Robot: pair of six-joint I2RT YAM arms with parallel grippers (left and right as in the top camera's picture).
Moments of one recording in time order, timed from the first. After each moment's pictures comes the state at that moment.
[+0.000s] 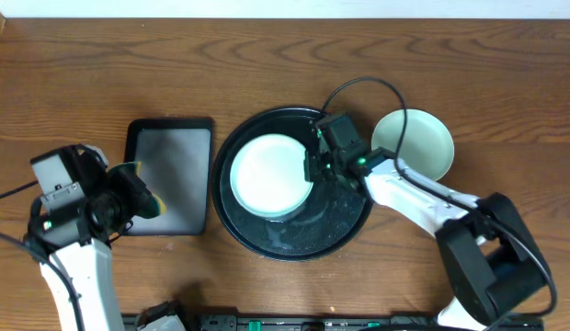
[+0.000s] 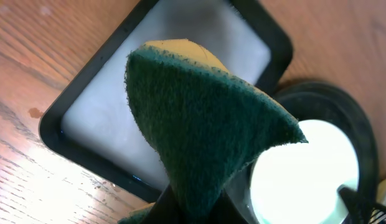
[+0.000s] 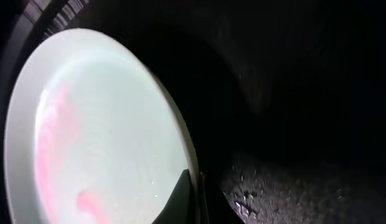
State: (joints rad) left arm 0.43 1.05 0.95 -0.98 0.27 -0.35; right arm 0.58 1.80 1.03 -0.20 -0.17 0.50
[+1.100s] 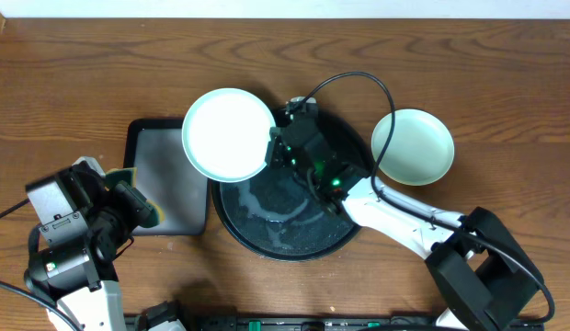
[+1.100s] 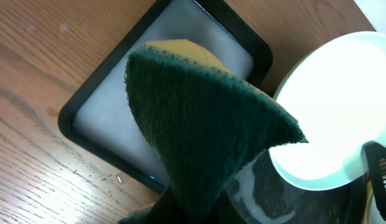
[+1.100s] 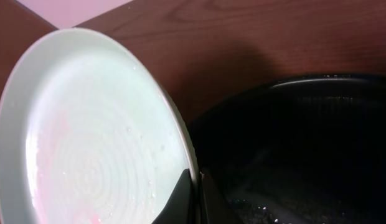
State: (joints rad) left arm 0.43 0.88 0.95 -1.04 0.25 -0.35; right arm 0.77 1.78 1.04 0.21 0.13 0.73
